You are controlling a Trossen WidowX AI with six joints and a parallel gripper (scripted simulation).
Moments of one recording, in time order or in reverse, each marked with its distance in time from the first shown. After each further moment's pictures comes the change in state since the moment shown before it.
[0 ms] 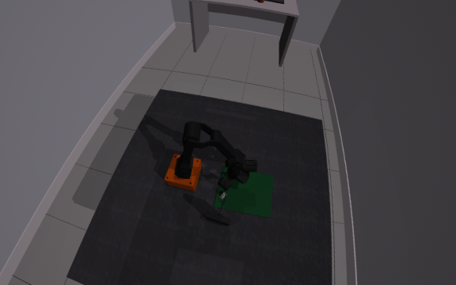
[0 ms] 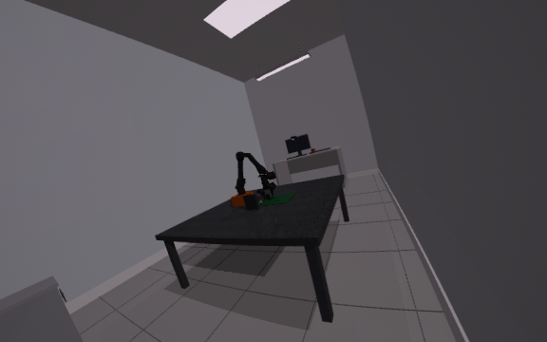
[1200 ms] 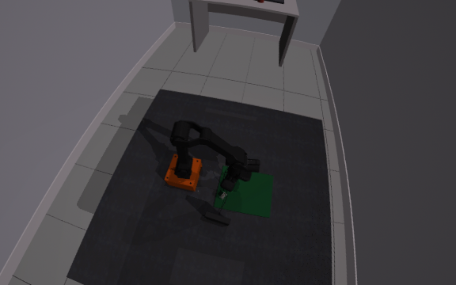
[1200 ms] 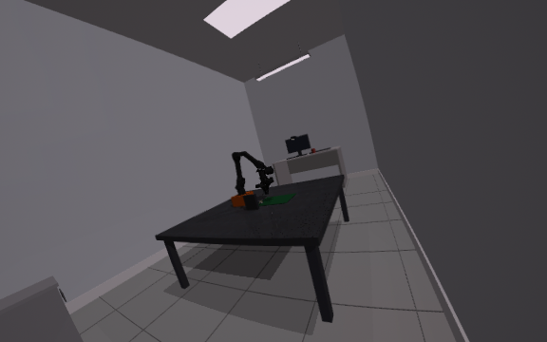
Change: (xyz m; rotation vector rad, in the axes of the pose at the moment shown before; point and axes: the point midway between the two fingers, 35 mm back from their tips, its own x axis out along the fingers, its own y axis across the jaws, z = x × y) arm -0.050 -0.012 0.009 -0.186 -0.001 0.000
